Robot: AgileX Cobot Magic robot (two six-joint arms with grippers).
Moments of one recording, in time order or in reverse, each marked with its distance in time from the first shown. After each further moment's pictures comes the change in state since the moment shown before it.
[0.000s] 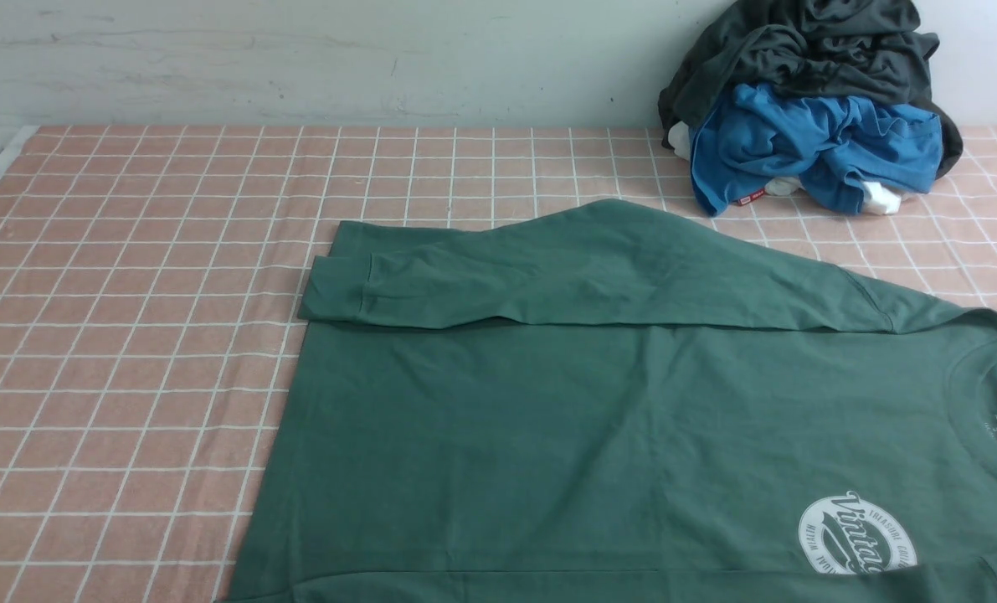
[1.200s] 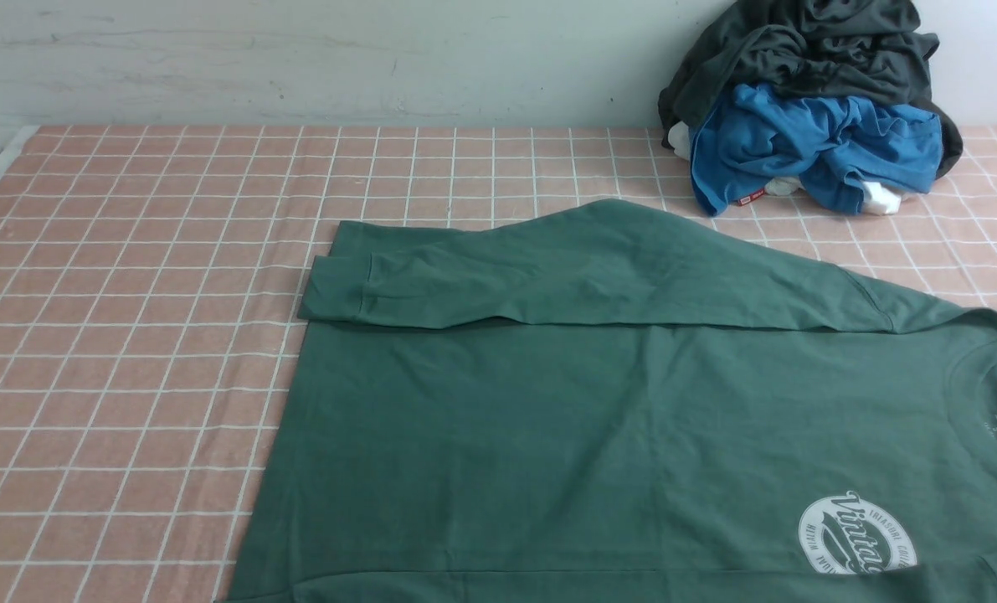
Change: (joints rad) right arm 0.000 0.195 -0.246 0.722 -0.023 -0.192; left arm 0.000 0.154 -0.449 -0.280 0.332 0.218
